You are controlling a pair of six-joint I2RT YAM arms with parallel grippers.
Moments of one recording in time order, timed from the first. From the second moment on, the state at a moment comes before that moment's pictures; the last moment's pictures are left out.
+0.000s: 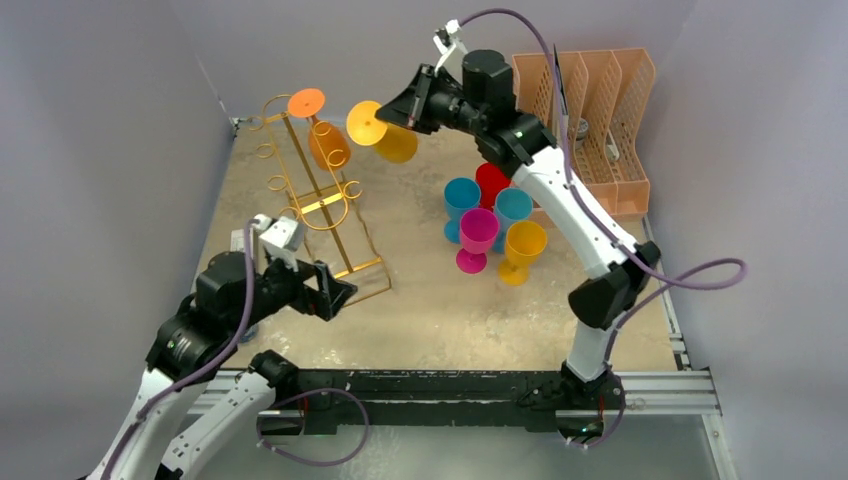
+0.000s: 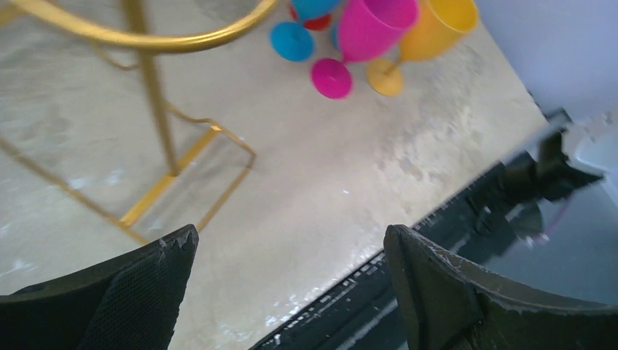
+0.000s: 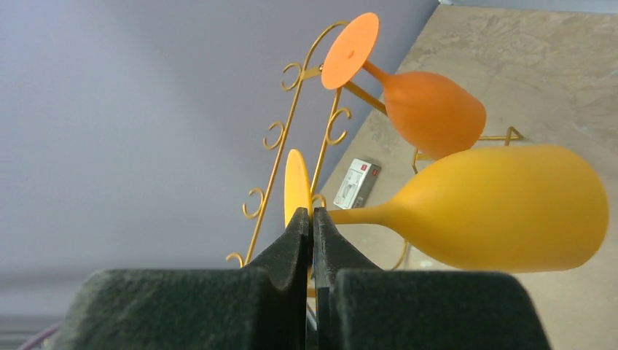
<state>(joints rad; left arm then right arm) -0.53 0.46 0.93 -0.84 0.10 -0.31 0.64 1.87 2.15 -0.43 -0.34 0.78</state>
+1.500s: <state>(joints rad) -0.53 0.51 0.64 -0.25 0.73 -0.73 0.83 1.05 1.06 -0.41 -0.66 0.45</state>
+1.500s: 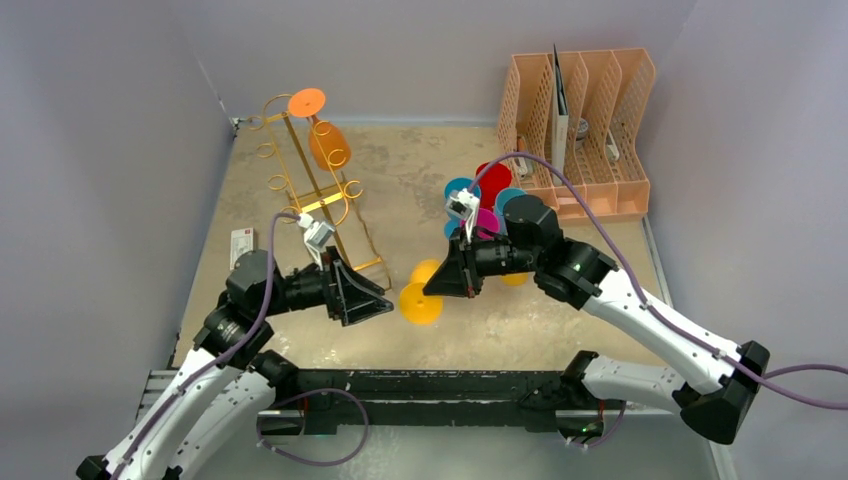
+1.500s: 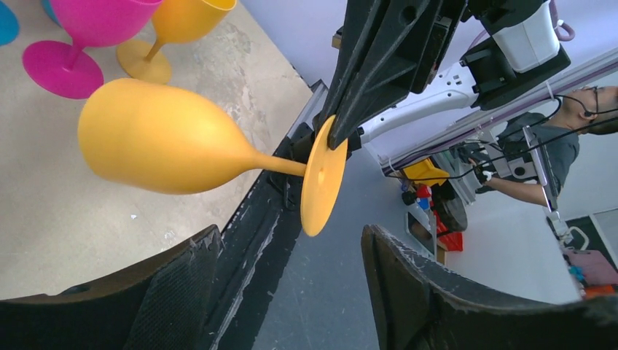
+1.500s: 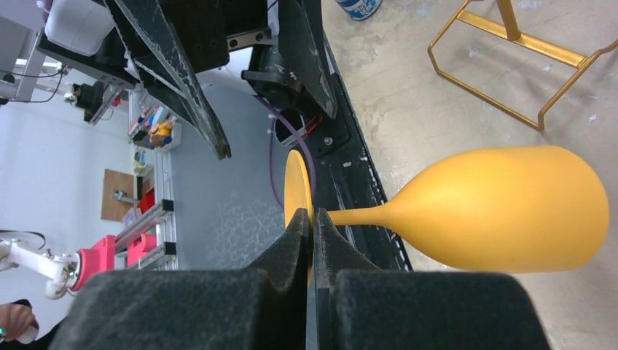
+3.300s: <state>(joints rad) -0.85 0.59 0.53 -0.09 0.49 -0.73 0.86 1.06 0.97 -0.22 -0.67 0.52</state>
